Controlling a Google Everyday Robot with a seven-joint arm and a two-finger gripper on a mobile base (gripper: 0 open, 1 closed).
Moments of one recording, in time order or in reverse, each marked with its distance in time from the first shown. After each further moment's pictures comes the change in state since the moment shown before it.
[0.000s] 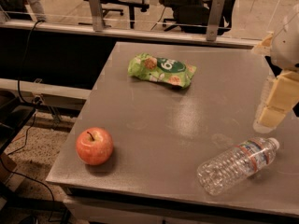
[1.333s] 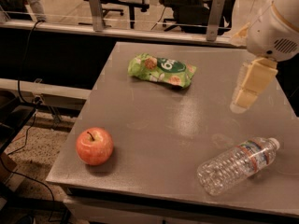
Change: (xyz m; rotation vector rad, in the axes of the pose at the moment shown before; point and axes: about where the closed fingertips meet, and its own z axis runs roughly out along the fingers) arm -0.035 -0.040 0.022 0.008 -0.110 -0.063
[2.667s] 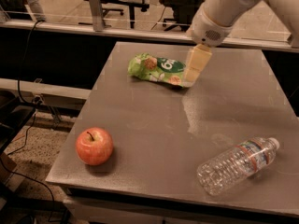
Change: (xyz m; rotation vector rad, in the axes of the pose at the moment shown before) arm -0.071 -0.098 0.100 -0.033 -0.061 -0.049
